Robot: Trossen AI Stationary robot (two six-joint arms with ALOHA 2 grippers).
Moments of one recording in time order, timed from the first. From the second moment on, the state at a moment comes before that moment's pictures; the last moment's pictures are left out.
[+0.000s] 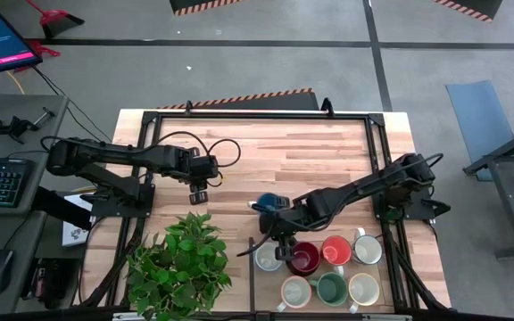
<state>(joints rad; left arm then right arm) 0.07 1.31 0.91 -0.91 -0.22 -0.12 0.34 1.81 1.52 -0.72 0.05 0.28</state>
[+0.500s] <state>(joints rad) 0.07 1.31 0.91 -0.90 -0.22 -0.10 0.34 1.85 1.52 -0.70 -0.01 0.31</state>
